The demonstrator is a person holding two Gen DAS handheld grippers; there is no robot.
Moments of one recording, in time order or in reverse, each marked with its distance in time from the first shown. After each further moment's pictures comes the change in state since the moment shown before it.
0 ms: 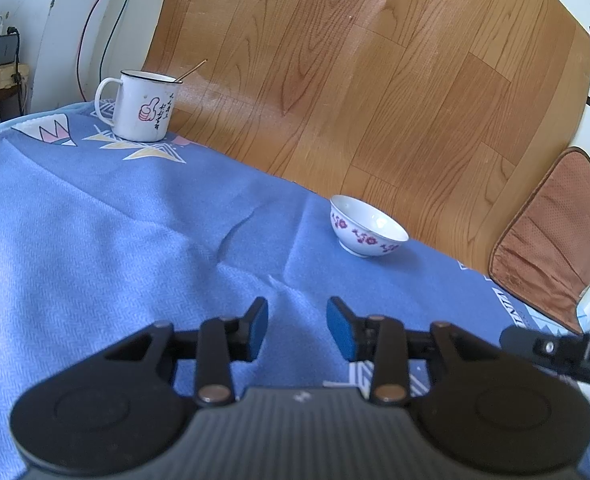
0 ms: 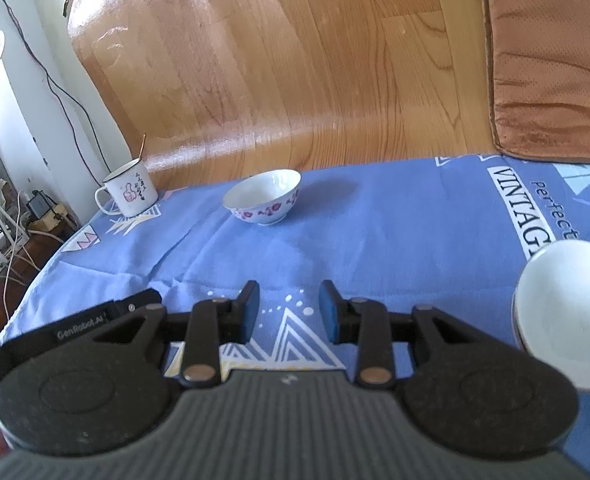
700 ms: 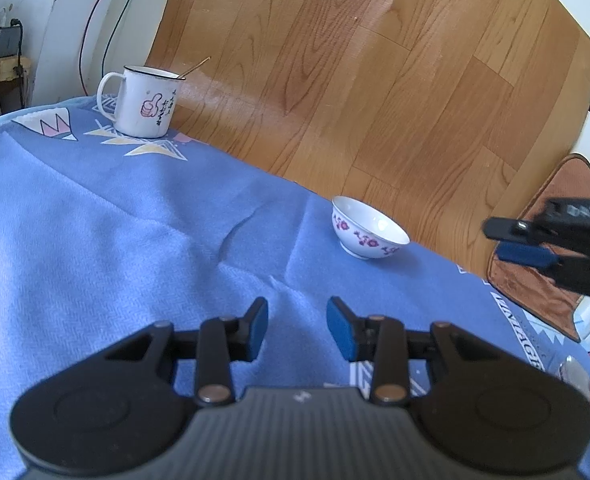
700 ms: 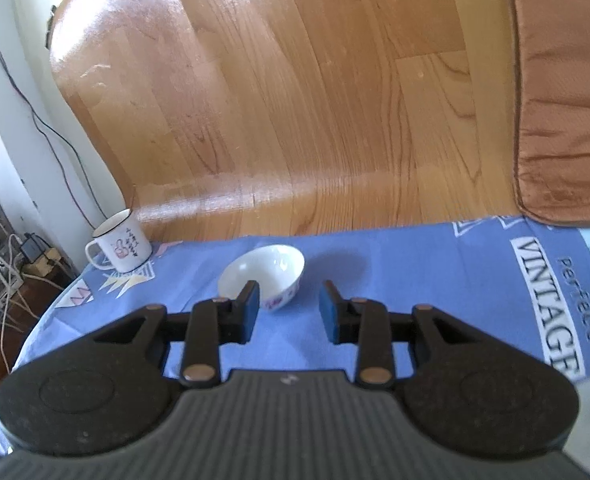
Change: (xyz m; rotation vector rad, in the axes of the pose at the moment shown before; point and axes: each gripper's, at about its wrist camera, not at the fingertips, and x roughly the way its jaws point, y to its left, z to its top) left arm 0.000 0.004 0.002 -0.021 0.004 -0.011; right arm 0.041 0.000 0.069 0.012 -0.036 0.008
